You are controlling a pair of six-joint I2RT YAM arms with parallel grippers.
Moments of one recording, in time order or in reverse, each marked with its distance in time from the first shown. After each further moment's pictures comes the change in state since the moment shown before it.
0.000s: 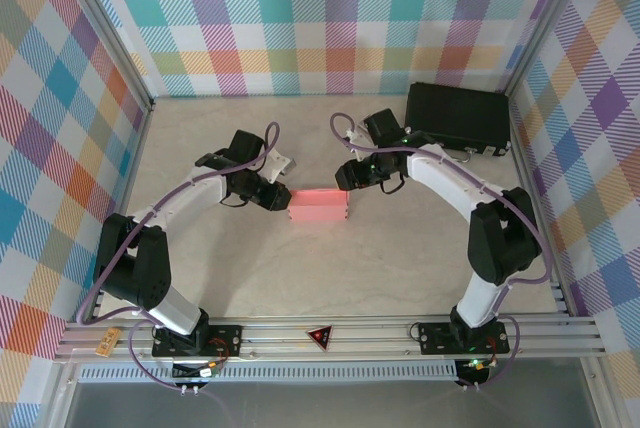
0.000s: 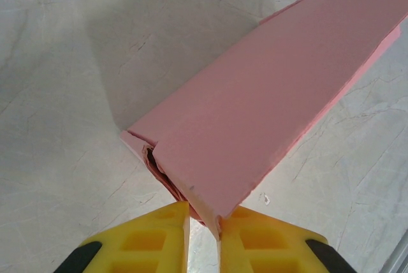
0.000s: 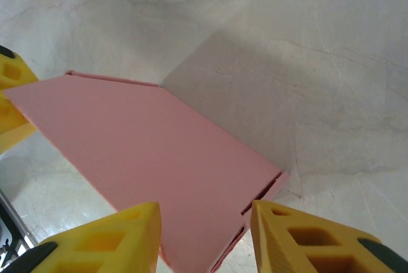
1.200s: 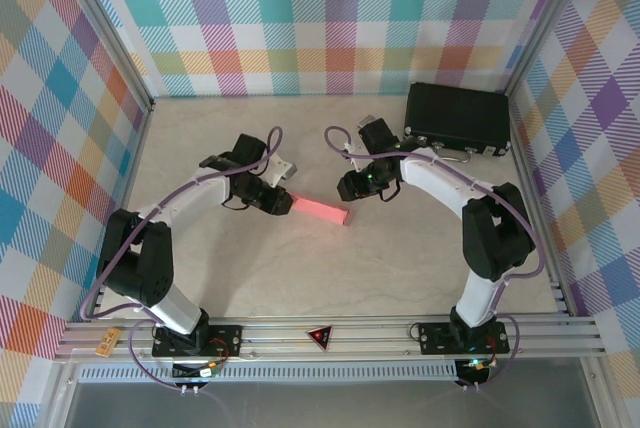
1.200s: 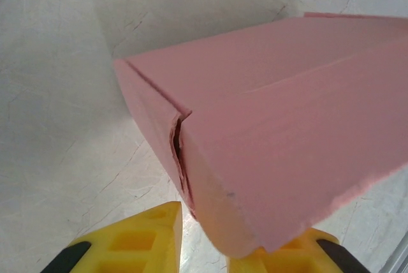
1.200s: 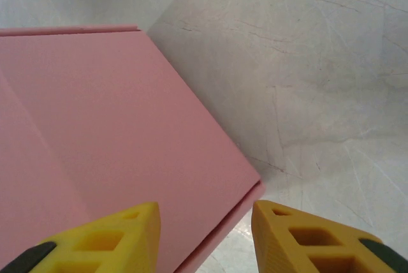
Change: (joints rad) left arm -0.010 0.033 -0.022 0.006 -0.001 -0.009; right arm 0.020 0.035 -0.034 -0.027 0.085 -0.021
